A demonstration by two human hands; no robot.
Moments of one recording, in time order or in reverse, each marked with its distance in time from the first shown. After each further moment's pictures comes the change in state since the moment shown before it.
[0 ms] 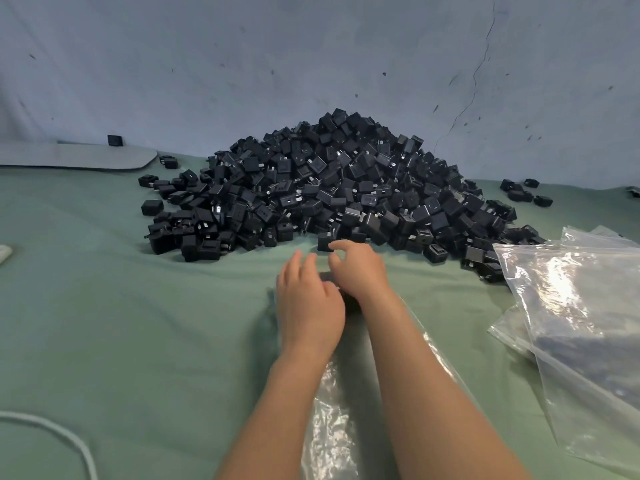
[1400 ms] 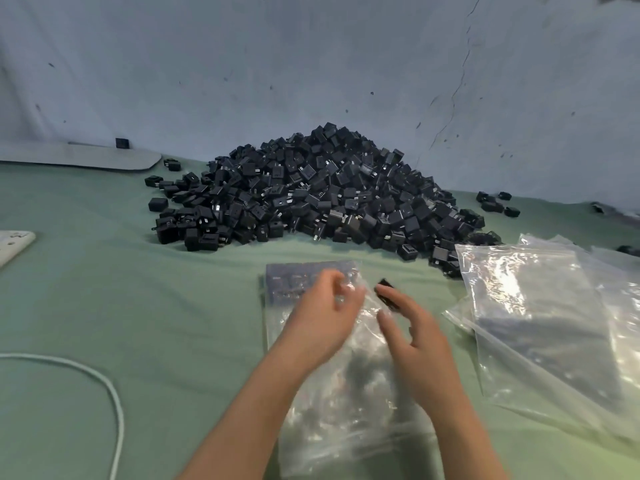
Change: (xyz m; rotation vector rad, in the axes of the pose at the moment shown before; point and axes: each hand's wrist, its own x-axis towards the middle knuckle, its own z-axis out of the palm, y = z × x) left_hand -0.065 0.041 -0.040 -0.332 -0.443 -0.028; right_hand -0.179 0.060 -0.064 0.391 0.173 -0.190
